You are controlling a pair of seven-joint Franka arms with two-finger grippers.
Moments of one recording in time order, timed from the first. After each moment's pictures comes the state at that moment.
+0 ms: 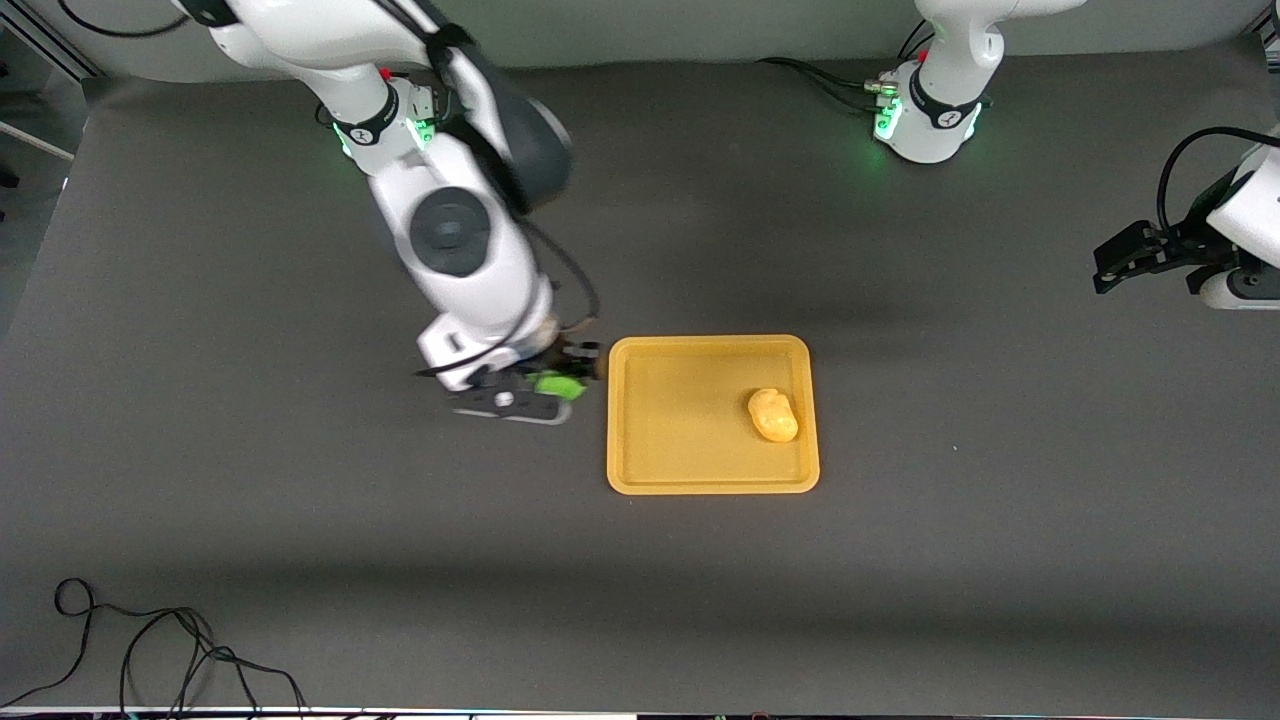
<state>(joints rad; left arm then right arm) 0.07 -0.08 -0.08 -1.74 0.01 1.68 0.02 0.67 0.63 -0.03 -1.16 0.04 1.81 0.84</state>
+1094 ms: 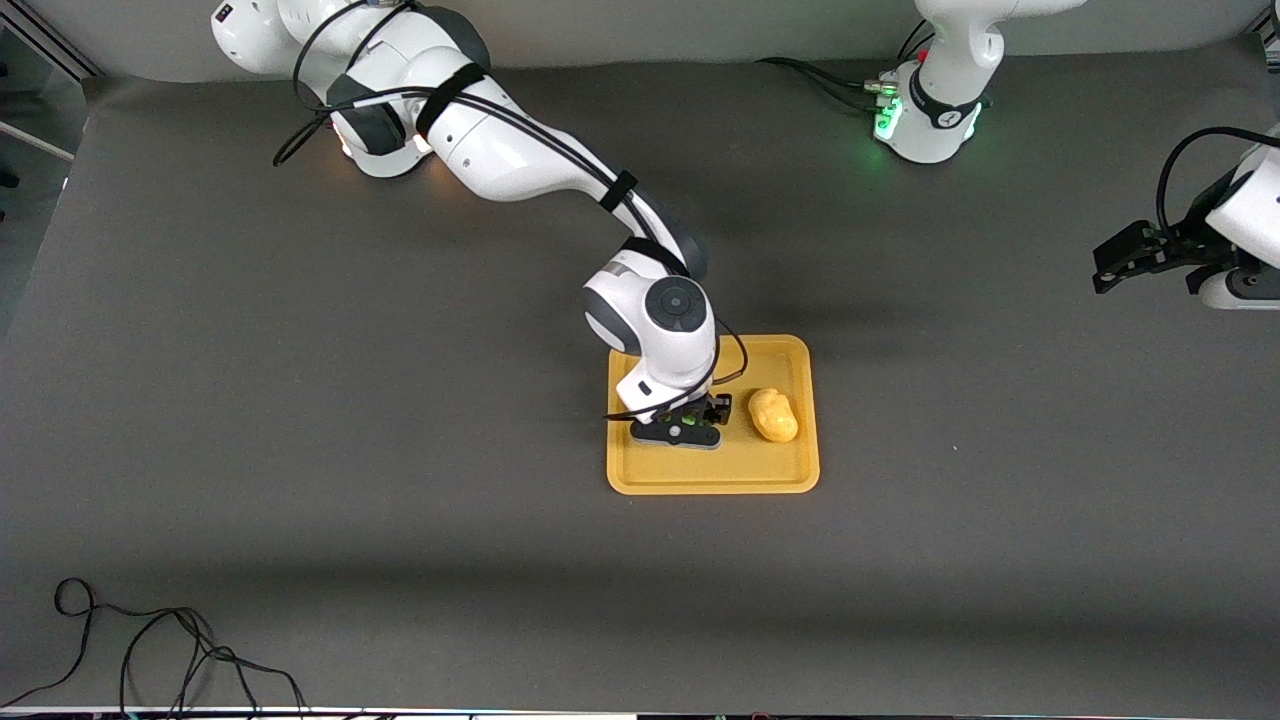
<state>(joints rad) 0.07 -0.08 -0.08 -1.74 0.01 1.68 0.02 0.80 1.13 -0.04 -0.92 -0.07 2.16 0.97</state>
